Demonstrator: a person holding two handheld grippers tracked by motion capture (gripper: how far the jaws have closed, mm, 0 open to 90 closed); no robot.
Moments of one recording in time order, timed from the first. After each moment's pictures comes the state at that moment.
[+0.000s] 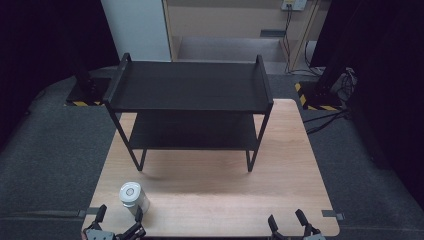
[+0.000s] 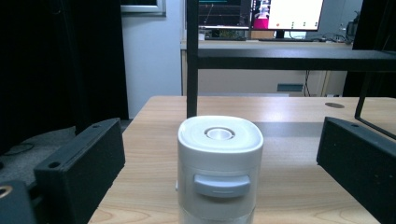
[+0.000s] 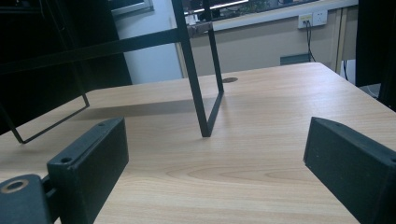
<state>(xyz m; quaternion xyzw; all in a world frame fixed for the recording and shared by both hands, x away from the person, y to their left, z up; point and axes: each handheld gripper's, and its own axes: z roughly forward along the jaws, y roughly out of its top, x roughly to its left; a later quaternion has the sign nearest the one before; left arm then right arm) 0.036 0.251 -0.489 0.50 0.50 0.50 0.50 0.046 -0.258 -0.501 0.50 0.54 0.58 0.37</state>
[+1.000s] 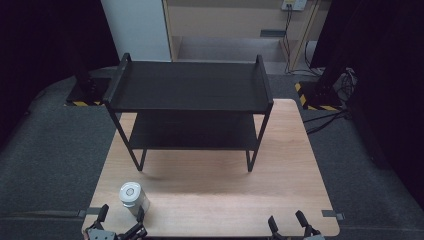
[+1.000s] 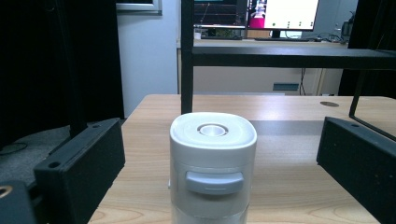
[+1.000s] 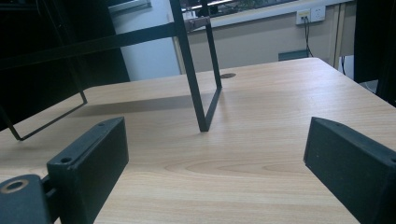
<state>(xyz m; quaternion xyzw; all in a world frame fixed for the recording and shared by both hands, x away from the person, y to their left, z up) 0.039 0.250 -0.492 0.50 0.50 0.49 0.51 0.045 -0.258 -0.502 0.50 0.54 0.57 0.37</state>
